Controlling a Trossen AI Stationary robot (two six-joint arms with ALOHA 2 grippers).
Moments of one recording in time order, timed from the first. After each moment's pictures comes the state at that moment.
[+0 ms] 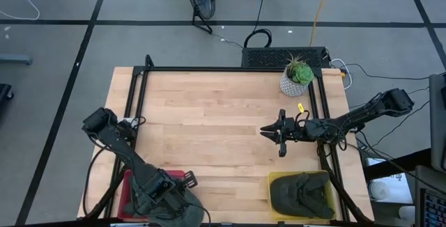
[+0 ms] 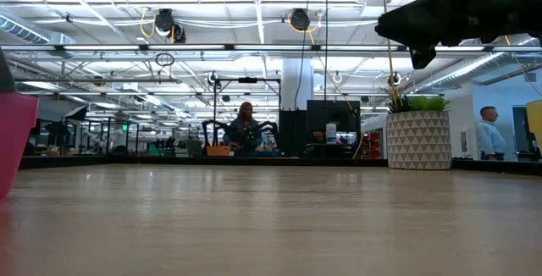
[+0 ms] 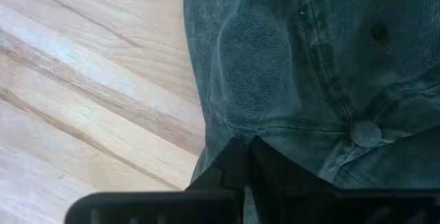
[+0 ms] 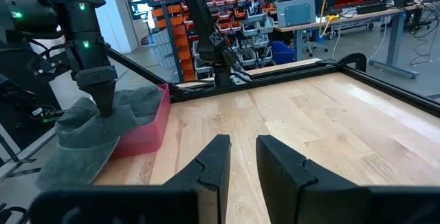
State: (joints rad) left arm -0.75 1.81 1.46 -1.05 -0.05 0.36; right arm 0.28 0.98 0.22 0.73 0.37 0.20
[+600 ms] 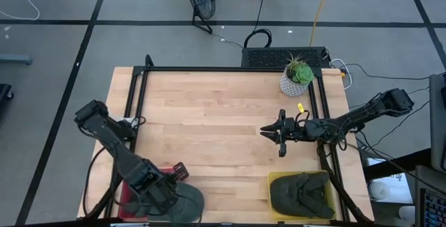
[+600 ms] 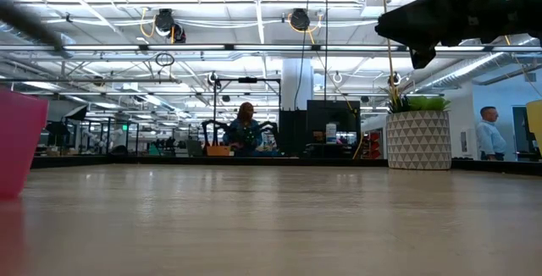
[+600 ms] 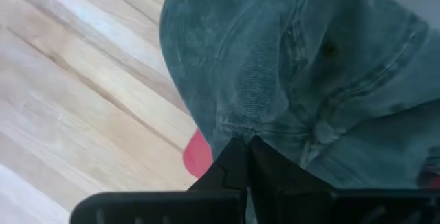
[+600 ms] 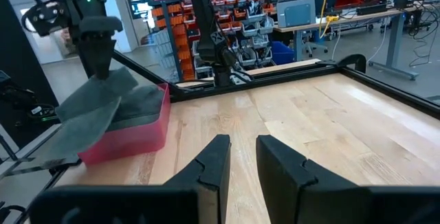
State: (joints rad) left arm -0.76 1.68 1.53 -1.18 -0.08 0.22; right arm 0.28 0.98 0.22 0.73 0.37 0.19
